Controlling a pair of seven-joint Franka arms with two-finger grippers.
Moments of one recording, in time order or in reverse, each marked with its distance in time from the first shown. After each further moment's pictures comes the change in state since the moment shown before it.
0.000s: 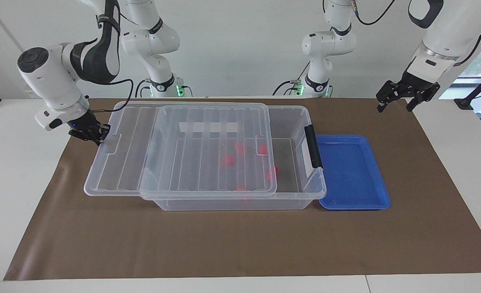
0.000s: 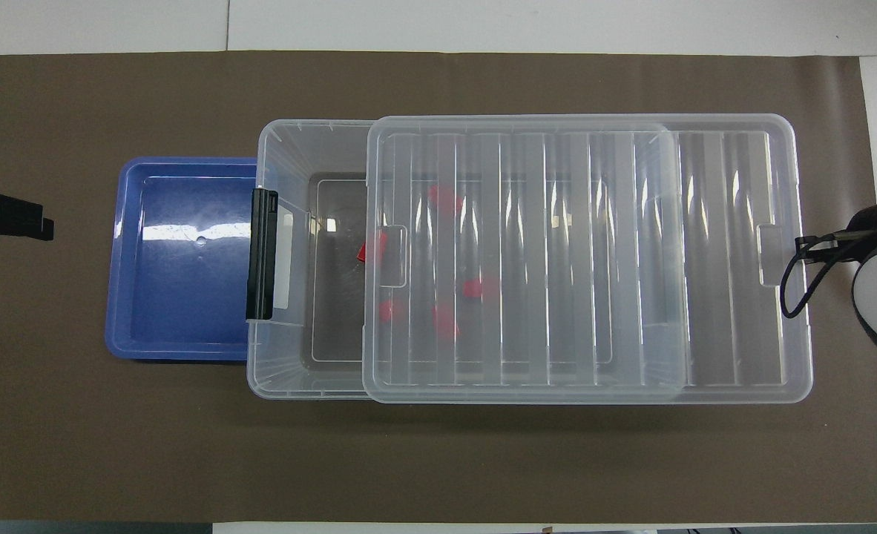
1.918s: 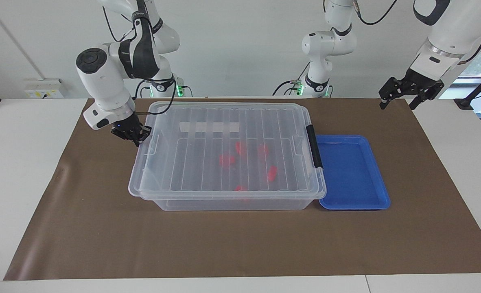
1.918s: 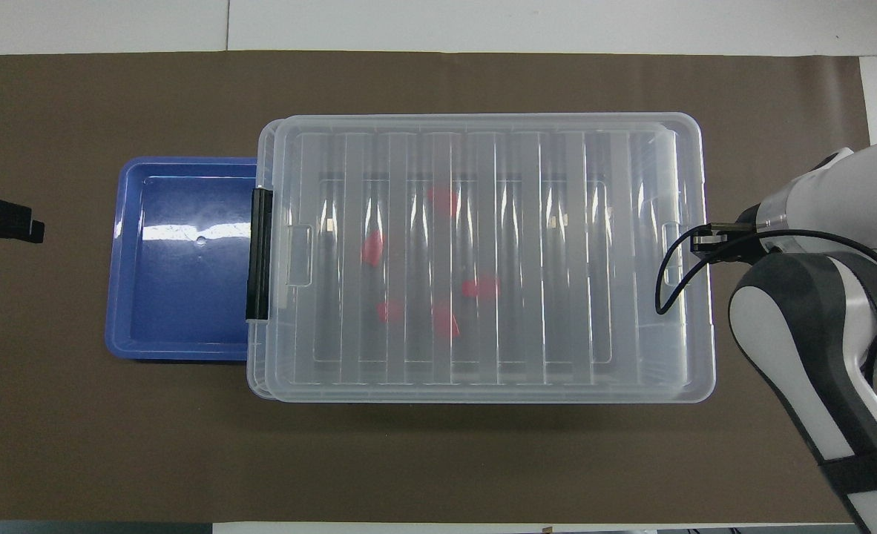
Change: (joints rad) left arm -0.041 0.013 0.042 0.029 -0.003 -0.036 0.048; right arm 0.006 -0.006 0.217 -0.006 0.001 -0.001 0.347
